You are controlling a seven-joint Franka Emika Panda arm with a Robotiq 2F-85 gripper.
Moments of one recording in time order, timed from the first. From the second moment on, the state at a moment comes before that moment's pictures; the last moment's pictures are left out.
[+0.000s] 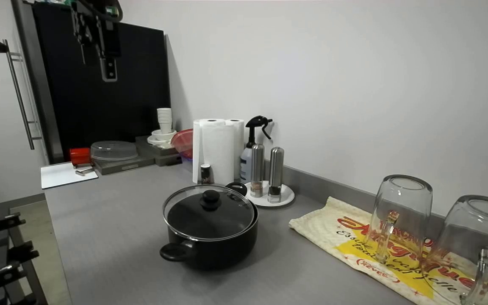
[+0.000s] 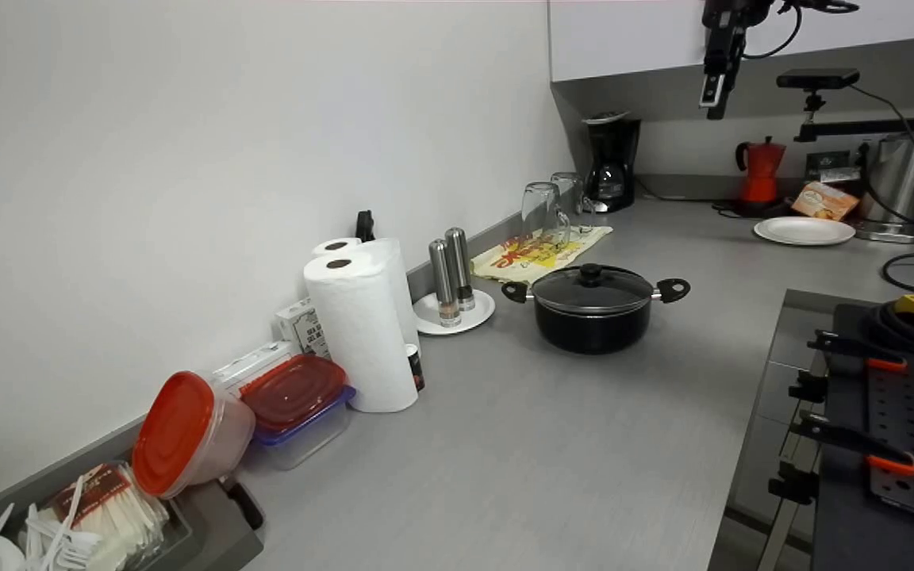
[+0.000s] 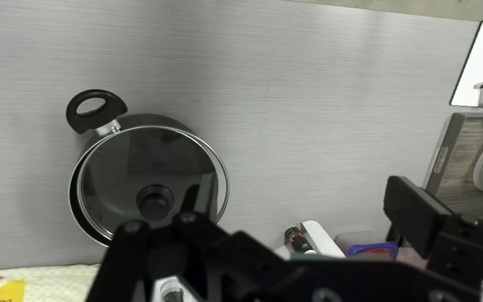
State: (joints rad) arm -0.01 -0.49 -0.35 -2.41 0.12 1.91 -0.42
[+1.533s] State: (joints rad) arm -0.20 0.51 -0.15 -1.75 0.16 1.90 -0.52
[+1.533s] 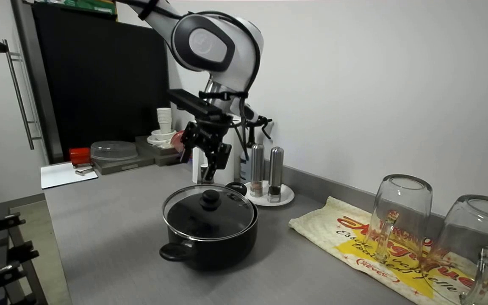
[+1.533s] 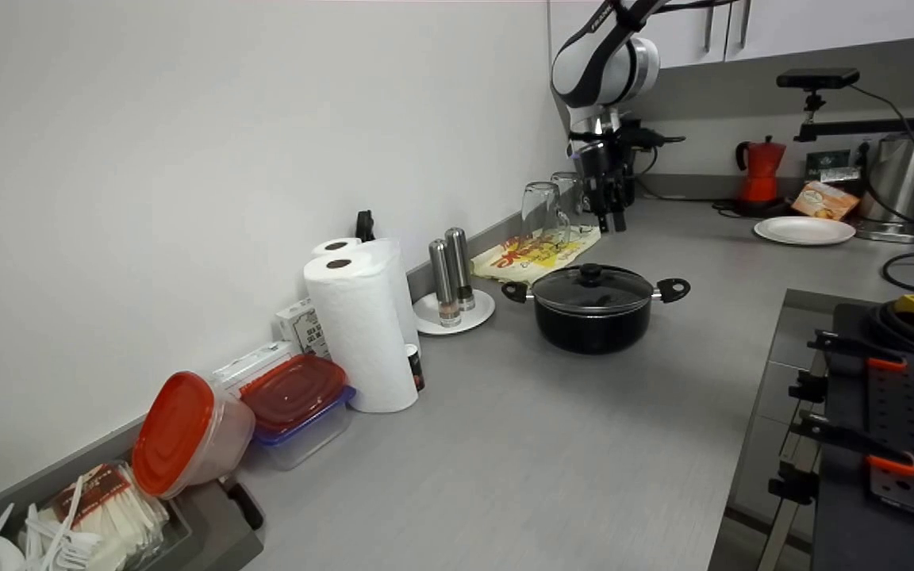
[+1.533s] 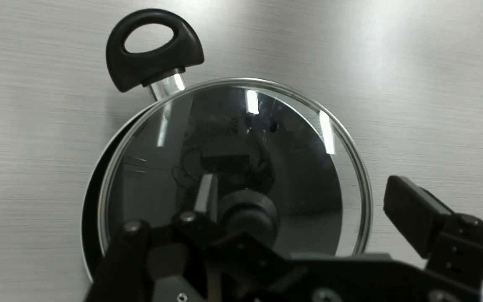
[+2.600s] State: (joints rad) arm -0.22 0.57 -0.11 -1.69 0.08 2.01 -0.43
